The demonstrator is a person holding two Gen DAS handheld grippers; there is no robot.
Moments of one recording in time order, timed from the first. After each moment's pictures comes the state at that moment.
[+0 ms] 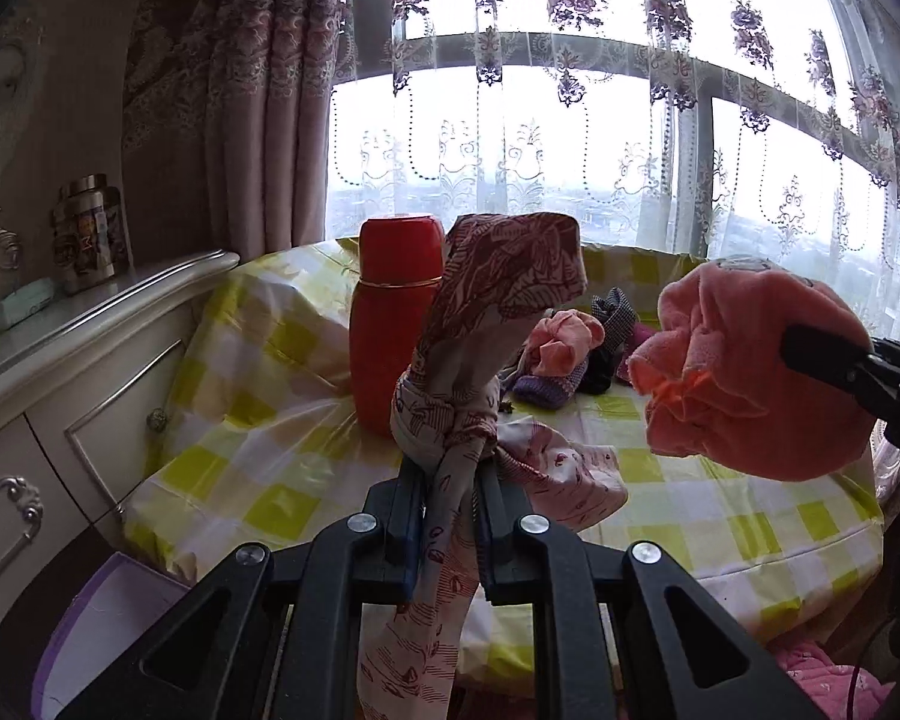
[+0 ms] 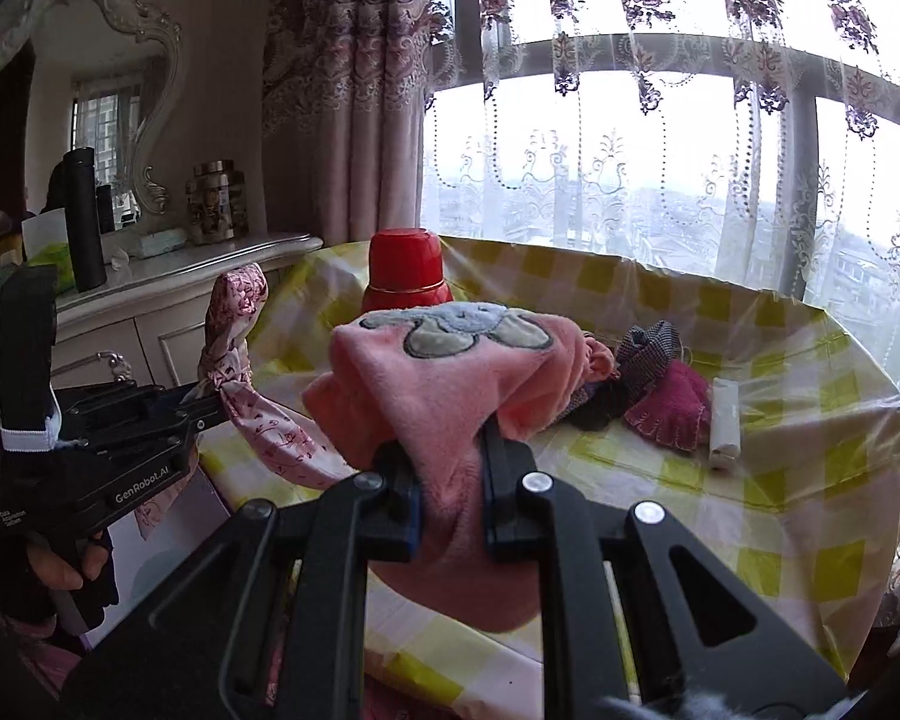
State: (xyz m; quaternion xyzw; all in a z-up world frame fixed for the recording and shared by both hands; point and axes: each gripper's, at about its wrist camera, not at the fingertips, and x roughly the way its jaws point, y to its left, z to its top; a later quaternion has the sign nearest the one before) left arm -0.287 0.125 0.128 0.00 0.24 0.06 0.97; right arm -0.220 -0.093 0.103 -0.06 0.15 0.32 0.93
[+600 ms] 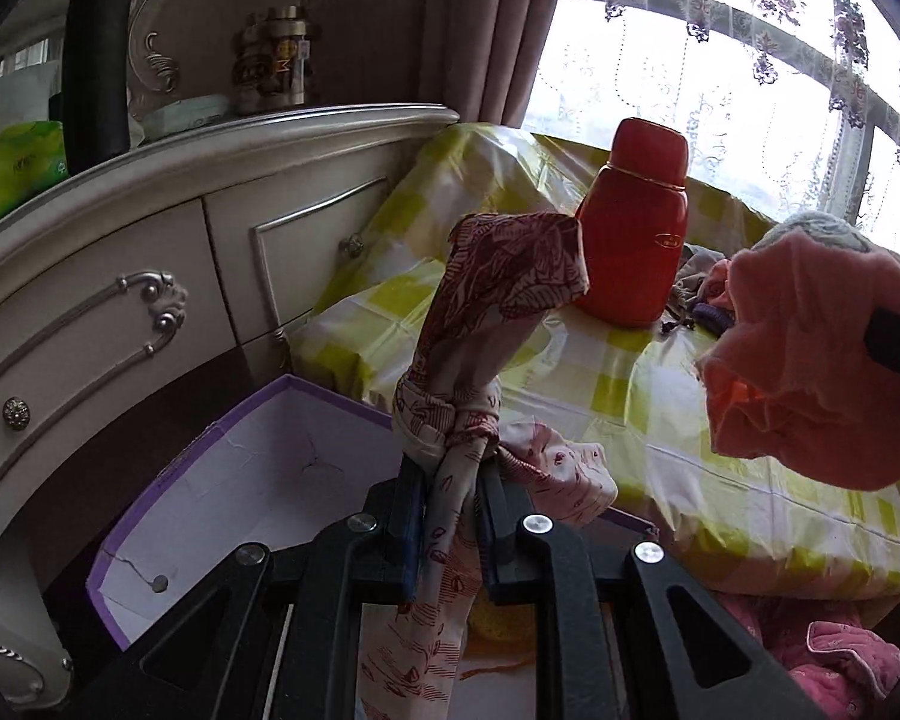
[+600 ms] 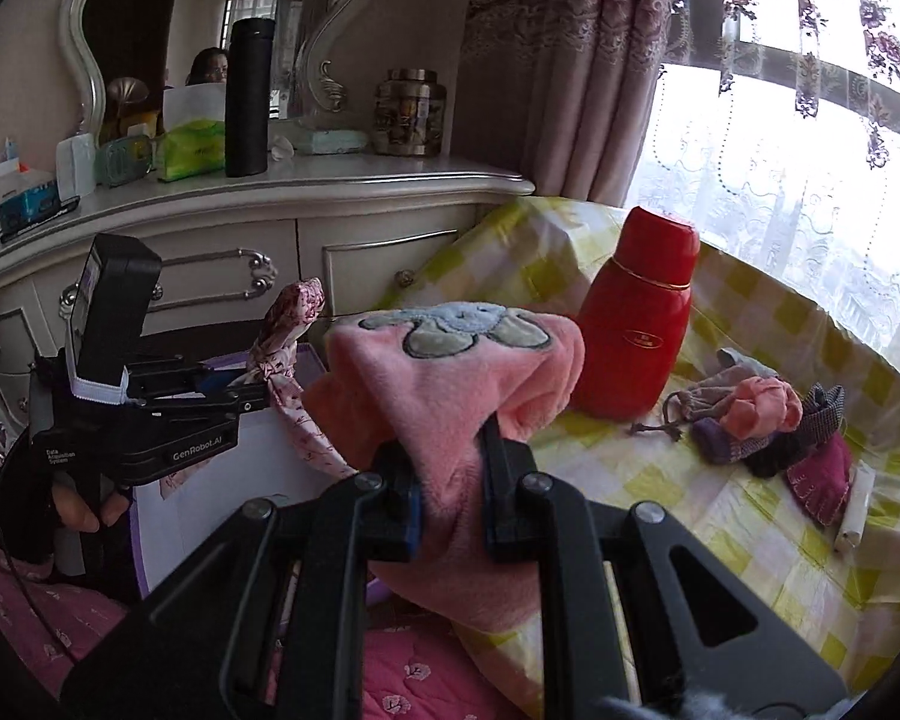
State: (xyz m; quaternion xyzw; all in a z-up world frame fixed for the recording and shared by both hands) left arm -0.366 0.252 0.078 -0.11 0.33 0.20 0.92; right arm -0.270 0.041 0.083 -0.20 0.17 0.47 0.84
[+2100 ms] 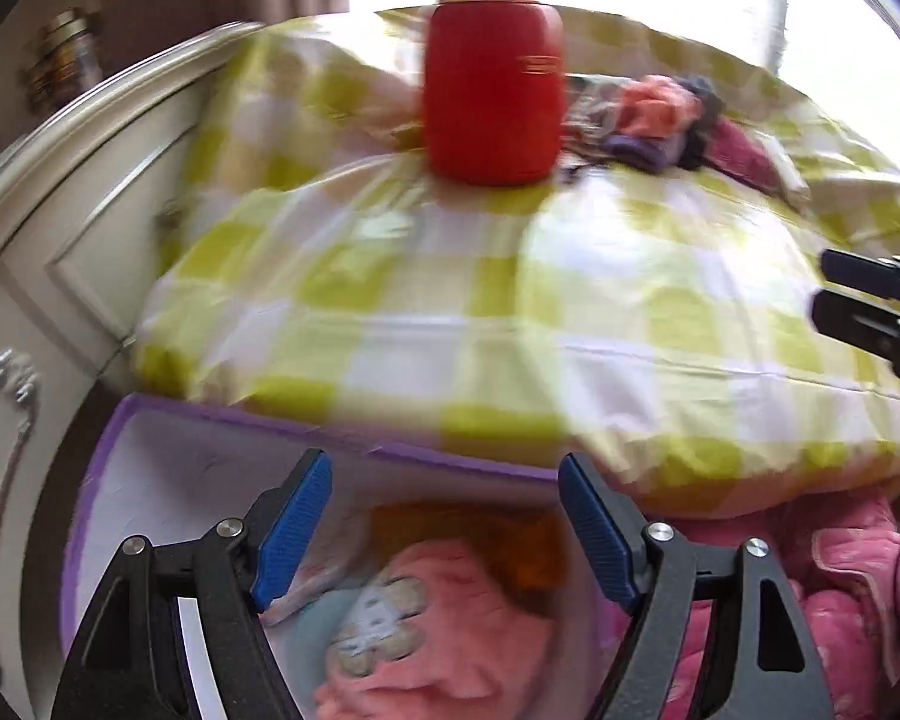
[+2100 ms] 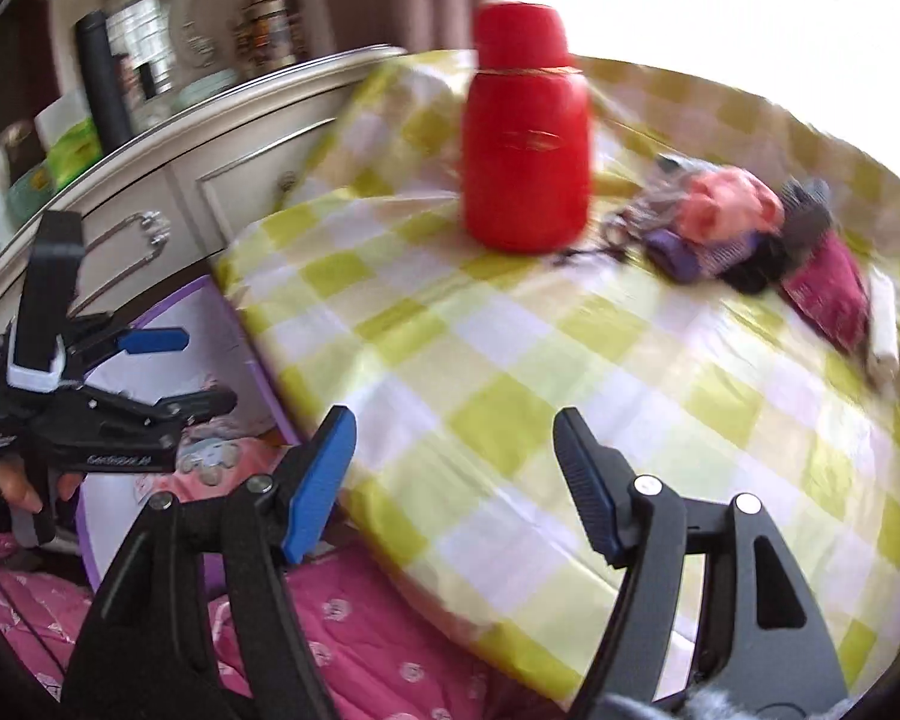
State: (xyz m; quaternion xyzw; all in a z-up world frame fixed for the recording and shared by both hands) left arm -0.254 0.178 0.033 0.00 0.48 0.04 0.88; right arm -0.140 -0.057 -0.001 -0.08 0.34 0.34 0.87
